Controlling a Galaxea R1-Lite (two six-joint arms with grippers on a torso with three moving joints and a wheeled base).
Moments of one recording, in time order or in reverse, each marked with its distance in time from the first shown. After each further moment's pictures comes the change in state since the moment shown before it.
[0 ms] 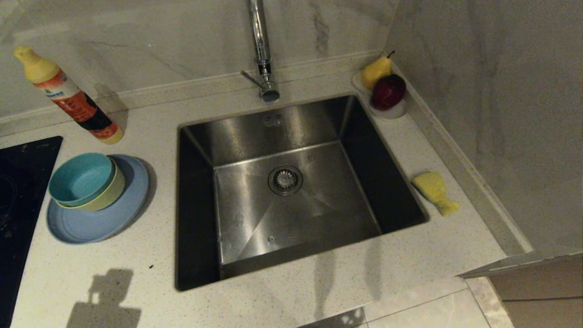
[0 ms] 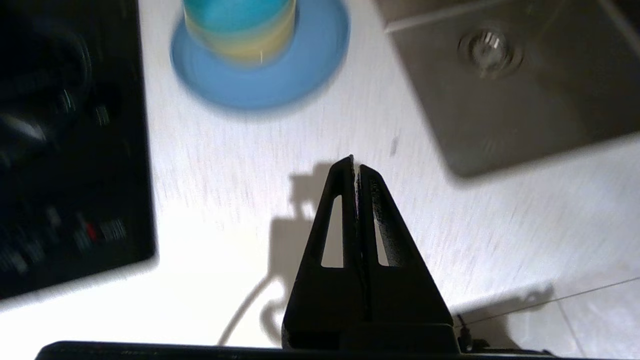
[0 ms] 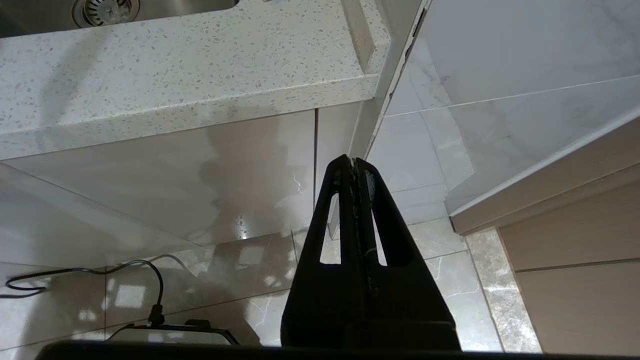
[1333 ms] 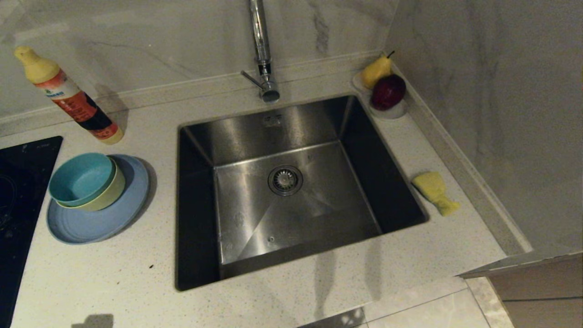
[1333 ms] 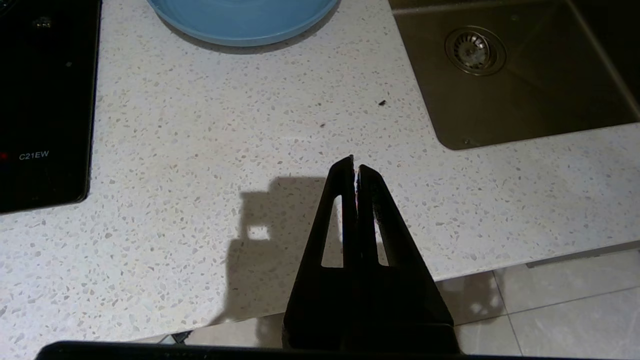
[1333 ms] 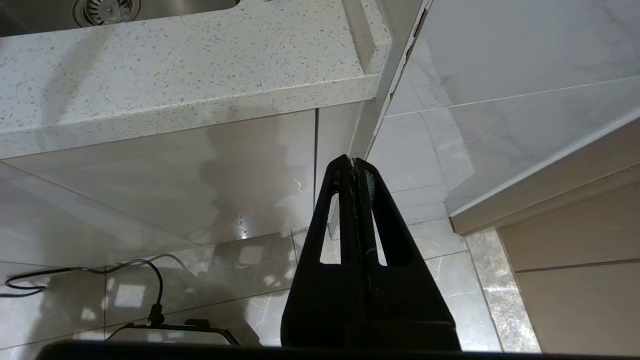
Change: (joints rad) left arm 0.007 -0.218 0.264 -0.077 -0.017 -0.150; right arm 0.000 0.000 0.000 0.000 0.003 -0.002
